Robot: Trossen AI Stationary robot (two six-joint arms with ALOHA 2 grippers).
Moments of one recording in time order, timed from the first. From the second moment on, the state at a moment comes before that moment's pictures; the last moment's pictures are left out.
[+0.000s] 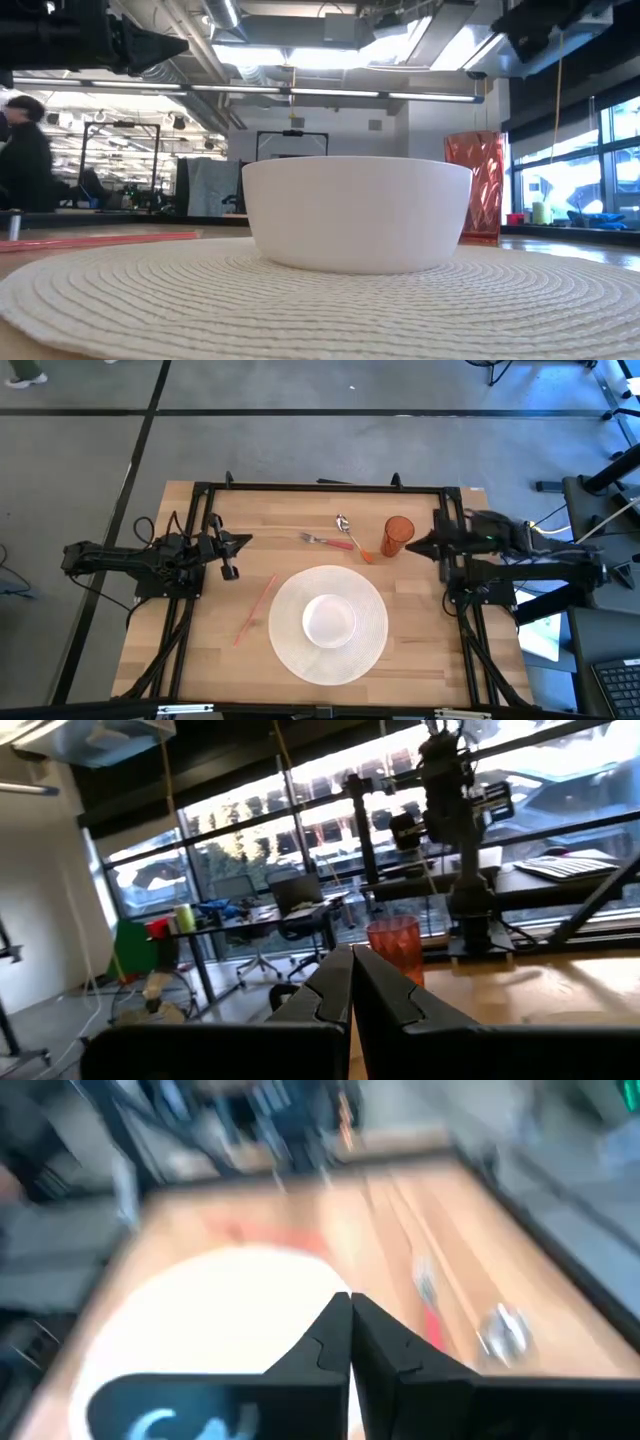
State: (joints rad) left arm 0.02 0.27 0.07 0.44 -0.33 0.28; right arm -0.12 0.61 0.75 -0.55 -0.04 0.06
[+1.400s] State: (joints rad) left arm 0.02 0.27 0.07 0.44 -0.38 0.27; right arm -0.26 1.30 1.19 -1.20 0.20 -0.08
